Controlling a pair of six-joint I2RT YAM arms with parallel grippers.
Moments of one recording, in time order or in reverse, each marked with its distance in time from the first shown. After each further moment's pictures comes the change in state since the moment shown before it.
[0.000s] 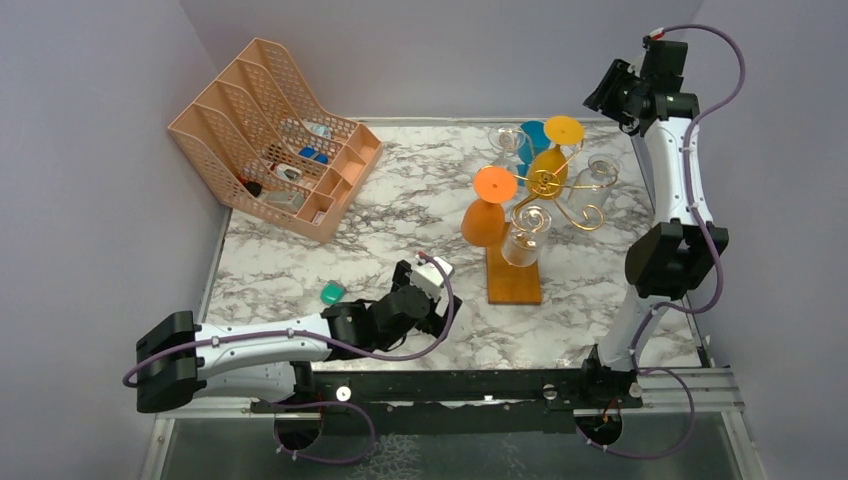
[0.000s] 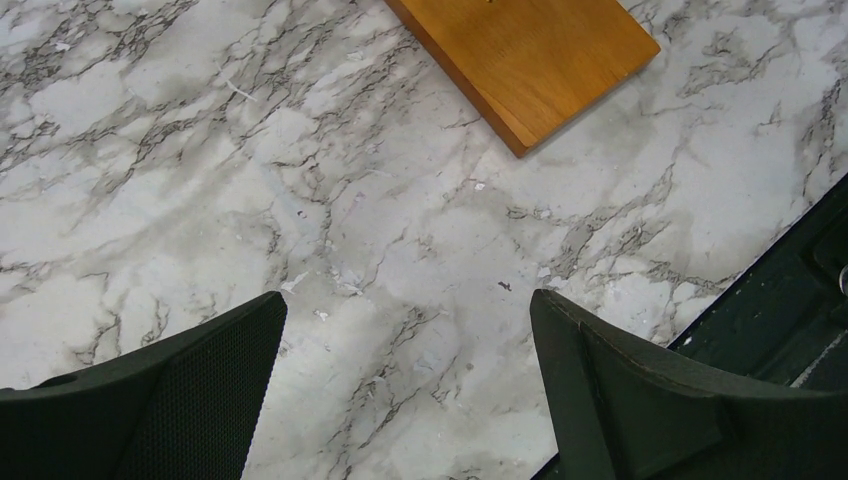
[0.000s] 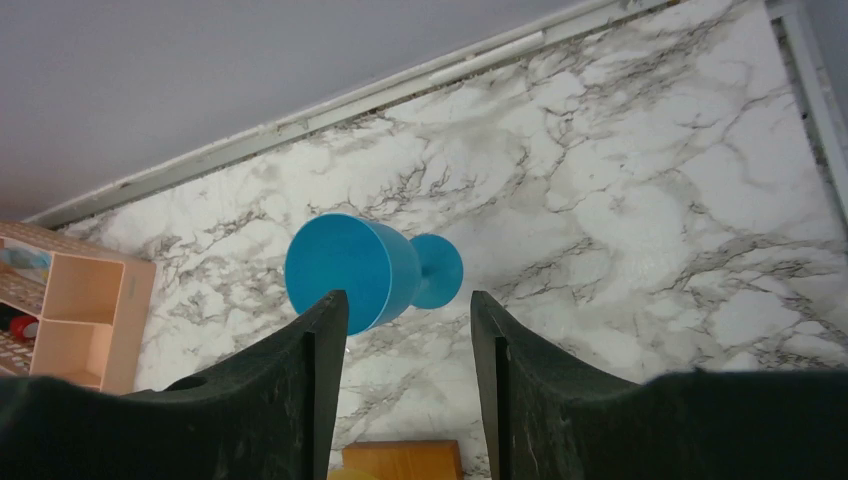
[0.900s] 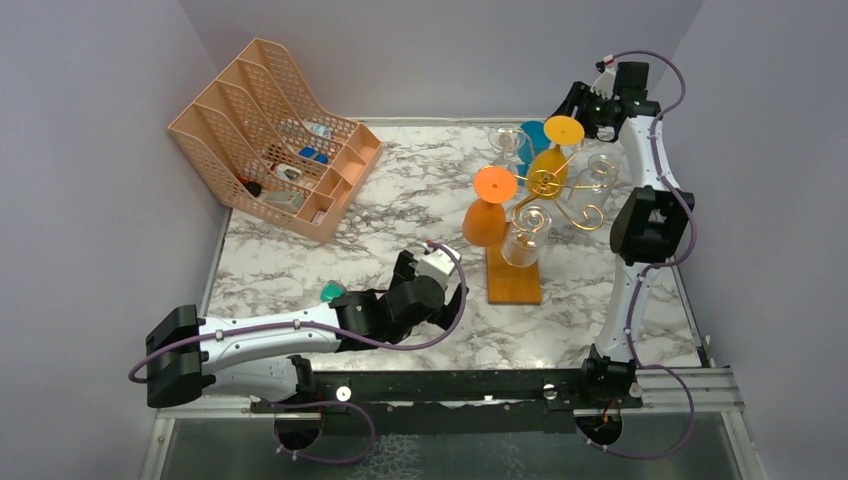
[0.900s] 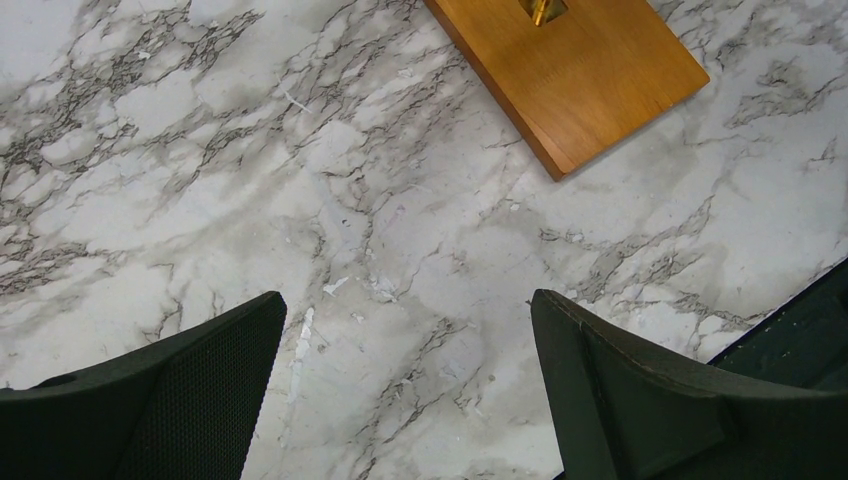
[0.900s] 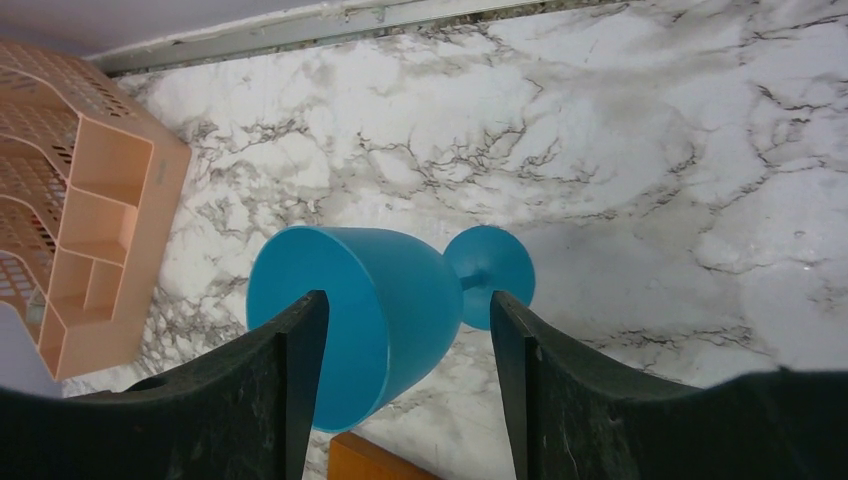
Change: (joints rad) left arm 0.000 0.070 0.177 -0.208 -0.095 -0.026; right arm -0.015 0.377 0.155 0.049 -0.395 -0.086
